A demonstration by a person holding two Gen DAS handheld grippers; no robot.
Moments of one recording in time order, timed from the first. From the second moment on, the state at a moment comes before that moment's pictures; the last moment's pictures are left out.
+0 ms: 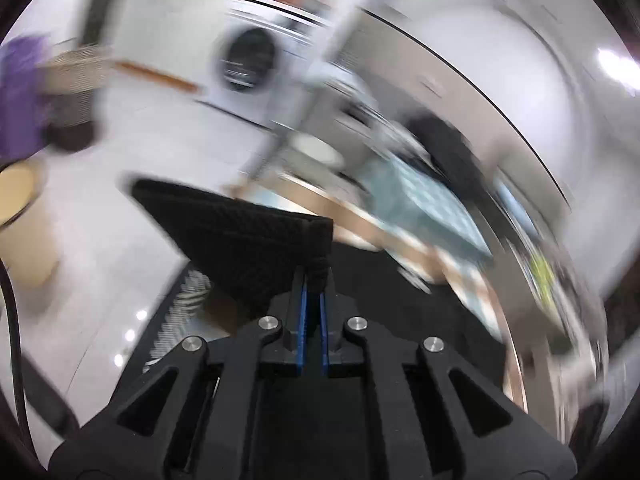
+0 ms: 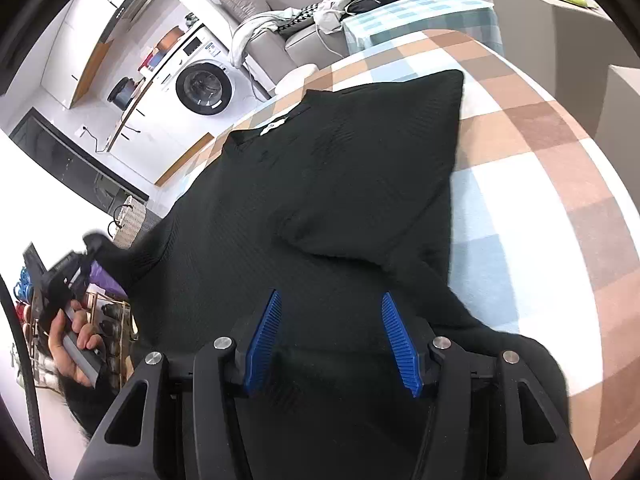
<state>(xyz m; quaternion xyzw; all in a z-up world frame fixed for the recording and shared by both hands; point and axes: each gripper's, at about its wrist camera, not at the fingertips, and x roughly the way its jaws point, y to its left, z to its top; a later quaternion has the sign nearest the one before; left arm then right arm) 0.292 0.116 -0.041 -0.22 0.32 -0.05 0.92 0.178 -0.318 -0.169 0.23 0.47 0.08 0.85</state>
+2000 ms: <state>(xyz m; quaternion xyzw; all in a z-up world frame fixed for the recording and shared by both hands) 0.347 0.148 -0.185 -0.15 0.48 0.02 0.86 0.273 -0.355 -0.202 0.13 0.51 0.04 0.85</state>
